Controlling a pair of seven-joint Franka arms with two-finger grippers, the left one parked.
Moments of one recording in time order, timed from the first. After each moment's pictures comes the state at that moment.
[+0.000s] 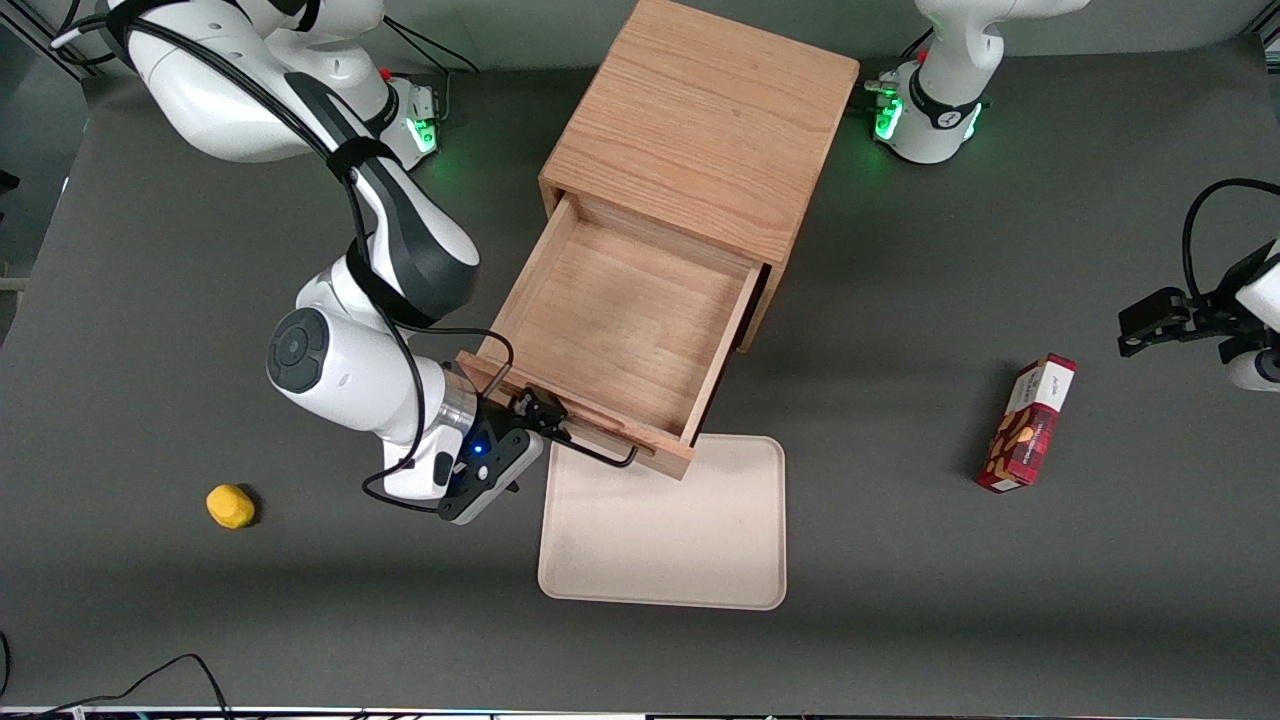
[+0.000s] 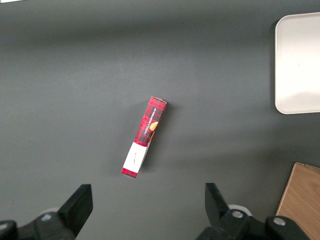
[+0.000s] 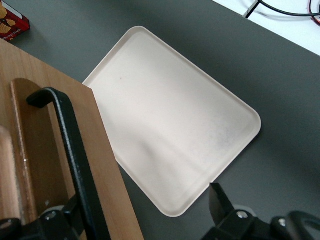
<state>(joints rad) 0.15 0.63 0.37 -1.36 0.12 2.21 -0.28</state>
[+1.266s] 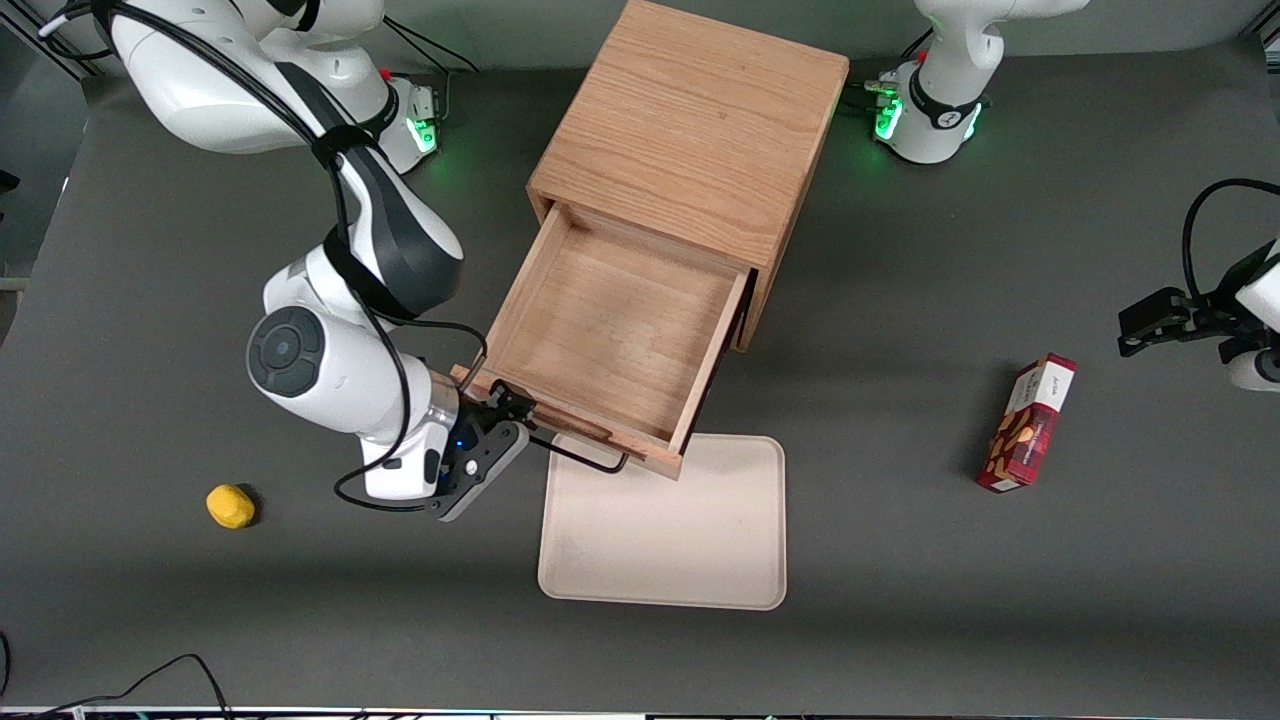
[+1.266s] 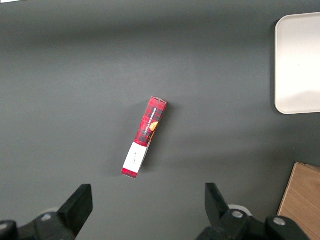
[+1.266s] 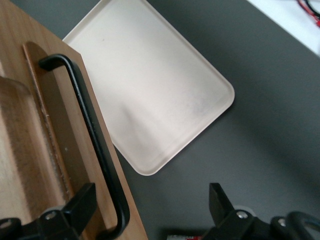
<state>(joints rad) 0.14 0.61 0.36 -1.26 -0.01 1.99 -0.32</state>
